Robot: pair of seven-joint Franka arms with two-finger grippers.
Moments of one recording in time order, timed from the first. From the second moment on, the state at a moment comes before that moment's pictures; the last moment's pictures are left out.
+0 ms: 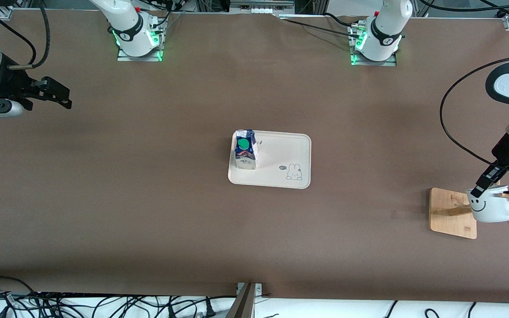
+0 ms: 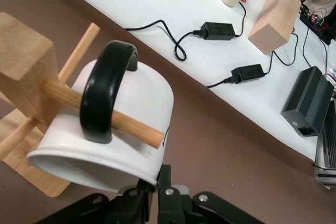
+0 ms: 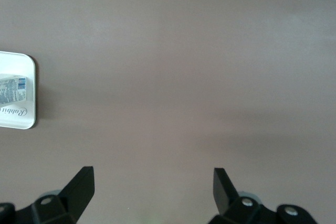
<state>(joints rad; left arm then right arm) 0.20 0.16 -0.05 -2.00 -0.52 2.64 -0.01 0.04 0.02 0.04 -1.57 0.01 1.55 0.04</state>
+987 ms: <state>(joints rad) 0.20 0.05 -0.25 -1.88 -0.20 2.17 -0.03 0.04 0.03 0.04 -1.57 0.01 1.55 0.04</state>
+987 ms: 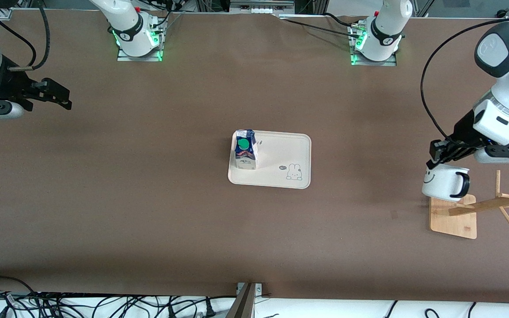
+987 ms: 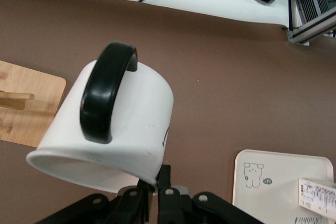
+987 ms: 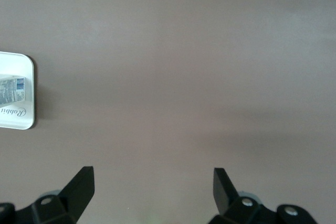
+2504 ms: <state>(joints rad) -0.33 0.75 -0.30 -1.29 0.00 1.70 -0.62 0.04 0.03 0.03 -1.57 0.01 1.55 0.04</state>
